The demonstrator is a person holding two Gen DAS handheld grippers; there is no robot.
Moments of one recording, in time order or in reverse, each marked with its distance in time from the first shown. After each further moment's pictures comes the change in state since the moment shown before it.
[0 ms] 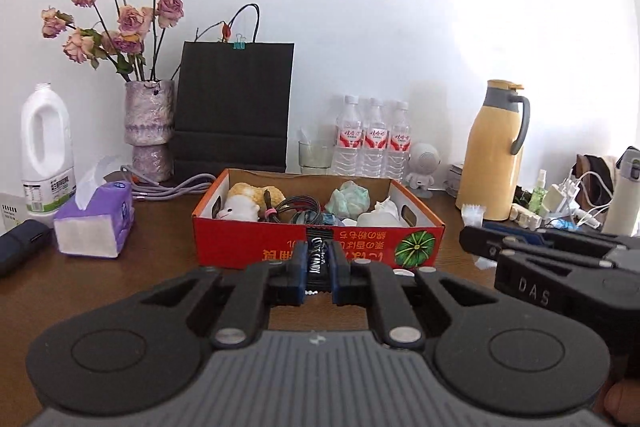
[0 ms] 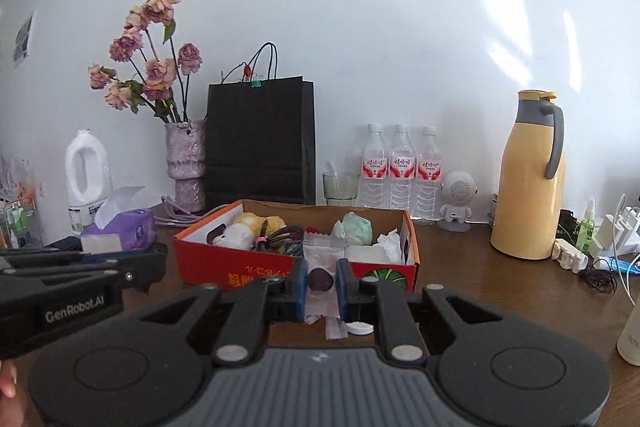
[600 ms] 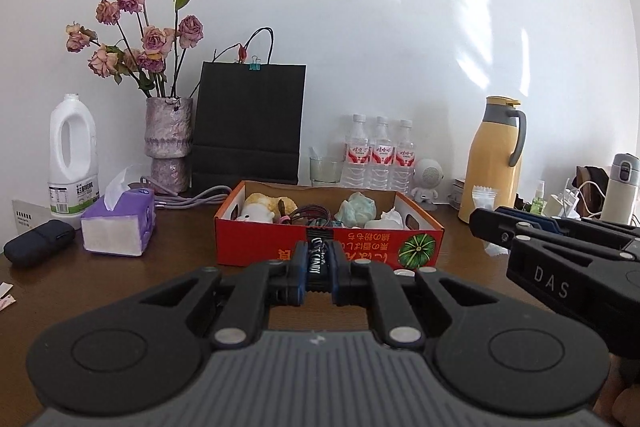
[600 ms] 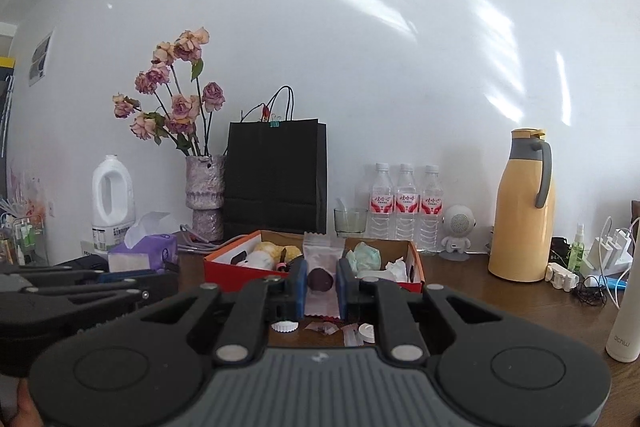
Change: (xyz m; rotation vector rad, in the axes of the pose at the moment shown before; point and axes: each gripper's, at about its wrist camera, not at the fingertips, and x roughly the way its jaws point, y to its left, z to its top) left arm -0.027 0.006 -0.013 -0.003 -0.059 0.028; right arm -0.042 0.020 -0.007 -0.028 -0.123 0.007
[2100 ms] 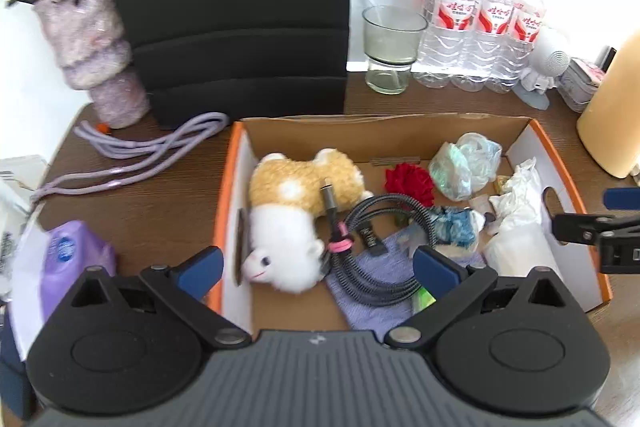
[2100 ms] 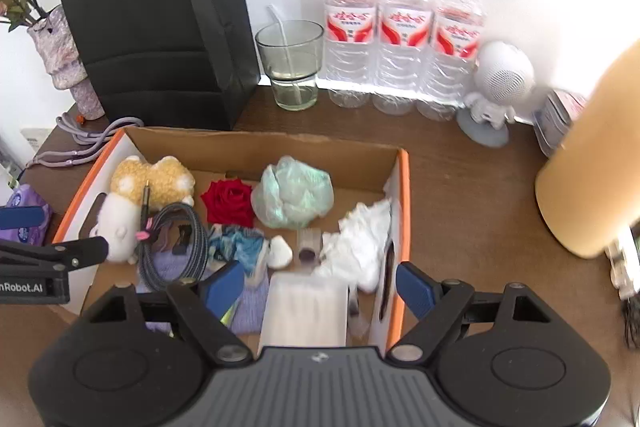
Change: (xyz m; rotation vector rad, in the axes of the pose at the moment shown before) left arm 0.352 0.045 0.132 0.094 0.735 0.094; right arm 0.370 -0.120 0.090 0.112 0.870 0.001
